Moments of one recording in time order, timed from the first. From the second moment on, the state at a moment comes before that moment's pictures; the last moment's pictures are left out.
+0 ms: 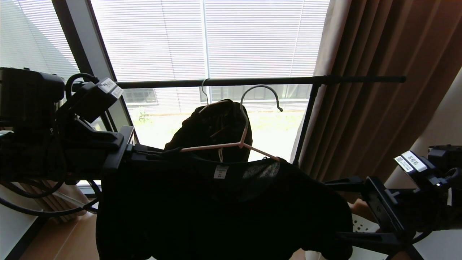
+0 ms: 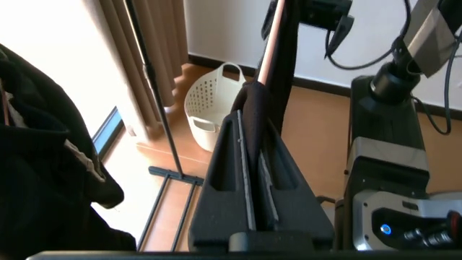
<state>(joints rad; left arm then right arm) -0.27 1.46 -0.94 -0.04 -0.97 0.41 0.13 1.57 -0.44 -0.60 1.21 -0.38</state>
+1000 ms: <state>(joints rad) -0.22 1.45 -0.93 -0.12 -0.97 0.33 0.05 1.75 -0.50 -0.60 1.21 -0.42</state>
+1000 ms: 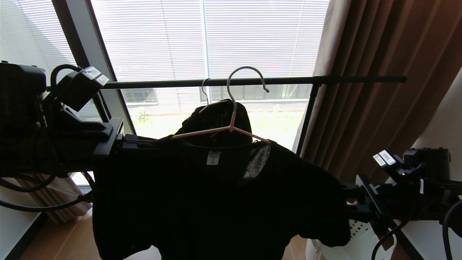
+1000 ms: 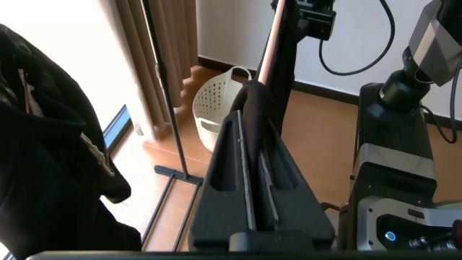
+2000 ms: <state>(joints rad) -0.16 1.38 -0.89 -0.12 -0.98 0.30 -0.08 1.78 -0.57 -0.60 1.21 -0.42</state>
